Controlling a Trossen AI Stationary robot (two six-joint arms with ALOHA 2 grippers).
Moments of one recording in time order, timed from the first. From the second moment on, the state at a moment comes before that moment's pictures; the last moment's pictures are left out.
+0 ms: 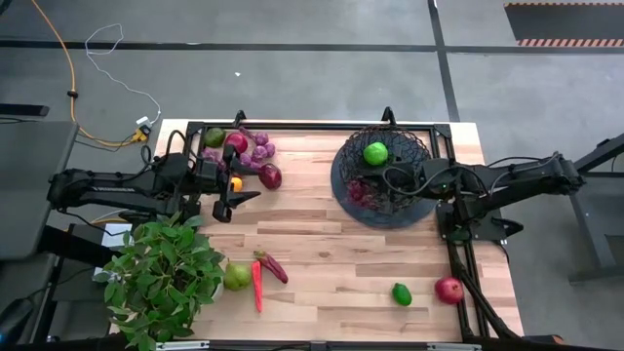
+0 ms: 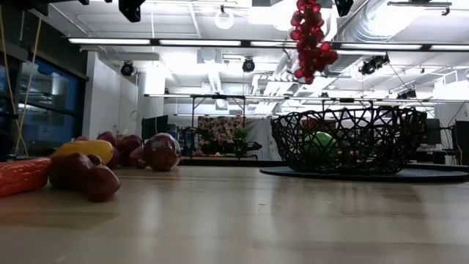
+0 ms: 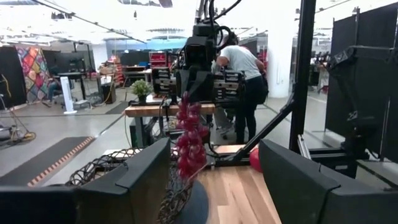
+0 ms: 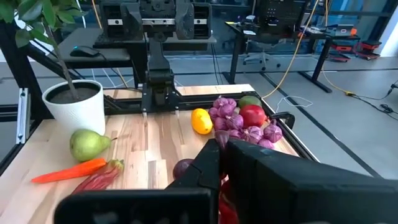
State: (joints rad) left arm 0.18 0.67 0.49 0.31 0.10 0.03; right arm 0.12 0.96 0.85 -0.08 0.32 0.00
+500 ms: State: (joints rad) left arm 0.18 0.67 0.49 0.30 0.08 0.01; right arm -0.02 0.96 1.04 -0.54 0.54 0.05
